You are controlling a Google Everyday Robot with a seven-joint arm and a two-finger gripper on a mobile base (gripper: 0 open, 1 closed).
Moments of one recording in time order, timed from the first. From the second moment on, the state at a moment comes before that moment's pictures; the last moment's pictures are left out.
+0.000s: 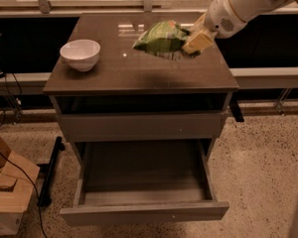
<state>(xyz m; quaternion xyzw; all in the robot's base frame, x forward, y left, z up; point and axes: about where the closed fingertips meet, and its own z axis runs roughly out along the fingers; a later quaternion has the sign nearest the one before) 0.669 -0.119 0.944 -0.58 0.73 0.12 0.34</state>
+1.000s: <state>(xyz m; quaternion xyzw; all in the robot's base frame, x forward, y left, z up) 0.500 -0.174 0.865 -0.56 0.80 0.11 0.20</state>
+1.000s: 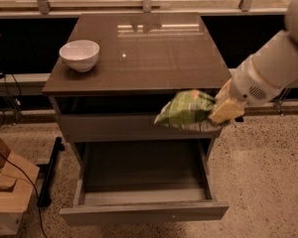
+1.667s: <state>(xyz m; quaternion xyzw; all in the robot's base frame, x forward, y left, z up) 0.461 -0.191 0.719 -0.47 0.87 0.16 0.10</state>
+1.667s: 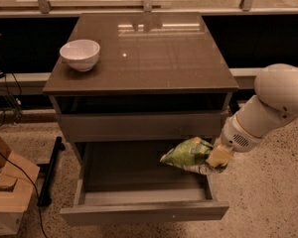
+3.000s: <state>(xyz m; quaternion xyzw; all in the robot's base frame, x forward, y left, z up) 0.479 -0.145 0.574 -0.43 0.87 0.24 0.08</state>
